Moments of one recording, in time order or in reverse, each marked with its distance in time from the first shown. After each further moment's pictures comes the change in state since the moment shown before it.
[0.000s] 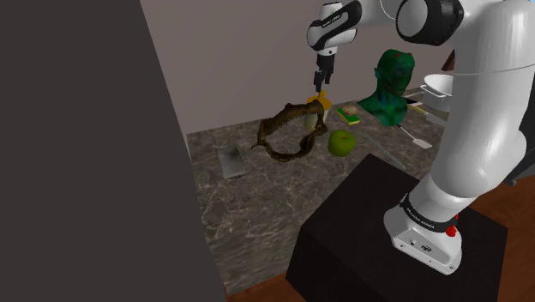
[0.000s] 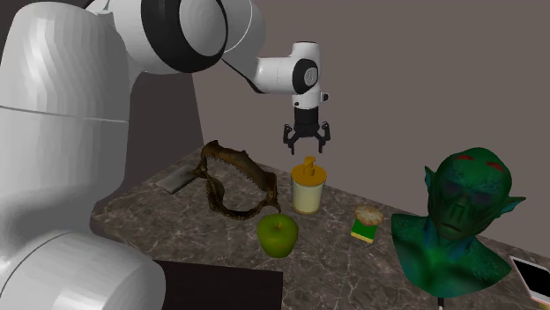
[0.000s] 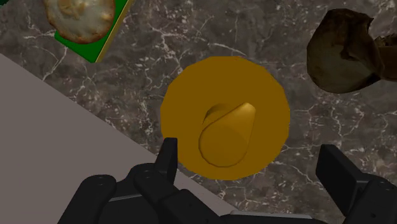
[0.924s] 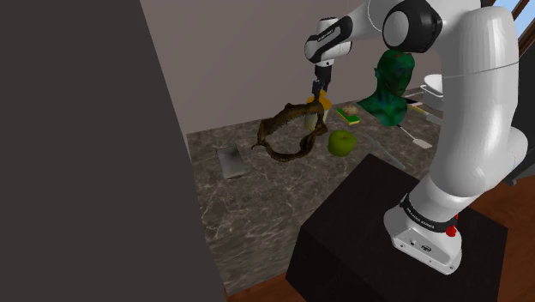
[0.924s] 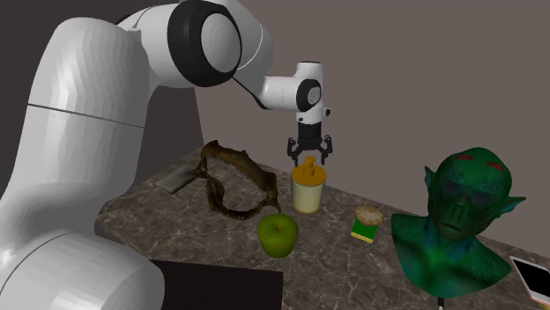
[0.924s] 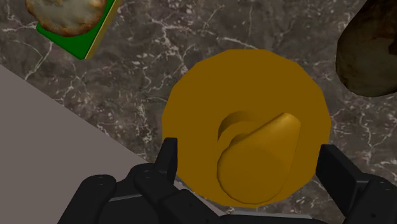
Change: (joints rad) arm -0.028 0.112 0.012 0.034 0.025 0.074 -0.024
